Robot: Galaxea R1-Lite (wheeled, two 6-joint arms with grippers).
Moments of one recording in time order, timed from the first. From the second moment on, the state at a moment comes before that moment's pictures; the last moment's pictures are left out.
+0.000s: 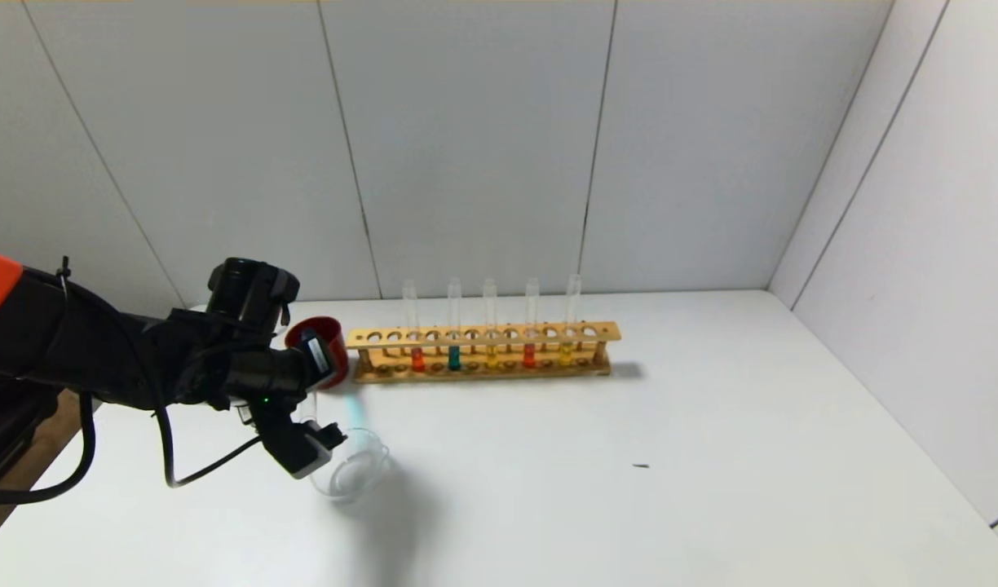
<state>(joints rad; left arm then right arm) -0.22 1.88 -0.94 -0.14 0.06 2.40 0.00 0.00 0.00 0.00 0.00 0.00</state>
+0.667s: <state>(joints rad) -0.24 1.90 -0.92 -0.18 0.10 2.45 0.00 0.00 0.00 0.00 0.00 0.00</state>
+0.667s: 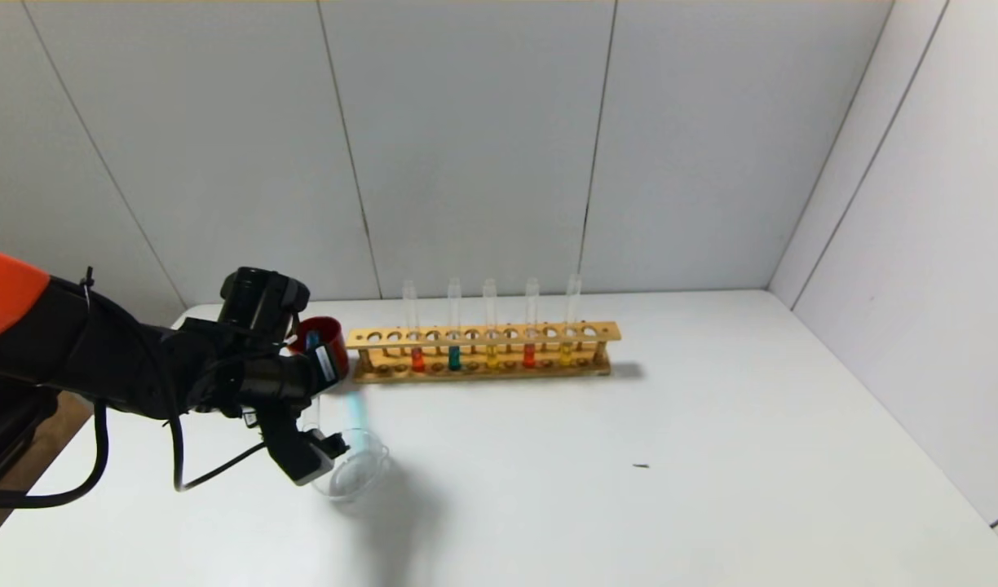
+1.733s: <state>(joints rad) -0.27 1.91 -0.89 -0.24 0.13 2.51 0.00 0.00 0.00 0.00 0.00 0.00</state>
